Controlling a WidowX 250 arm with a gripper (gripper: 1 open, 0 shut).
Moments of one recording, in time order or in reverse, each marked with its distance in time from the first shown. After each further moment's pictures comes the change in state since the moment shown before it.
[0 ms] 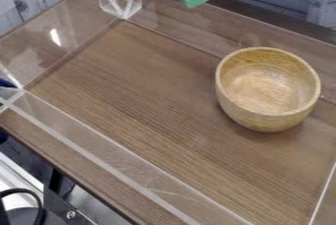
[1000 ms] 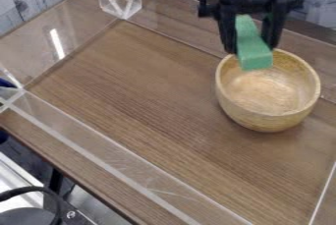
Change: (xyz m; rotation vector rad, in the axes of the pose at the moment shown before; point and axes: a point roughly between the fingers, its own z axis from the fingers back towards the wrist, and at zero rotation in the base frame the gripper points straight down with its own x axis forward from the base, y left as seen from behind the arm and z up) arm -0.115 -0.018 -0.058 0.148 0.040 -0.395
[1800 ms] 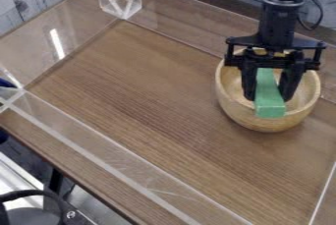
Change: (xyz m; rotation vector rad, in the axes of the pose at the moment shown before) arm 0.012 -0.018 -0.051 0.071 0.023 -0.074
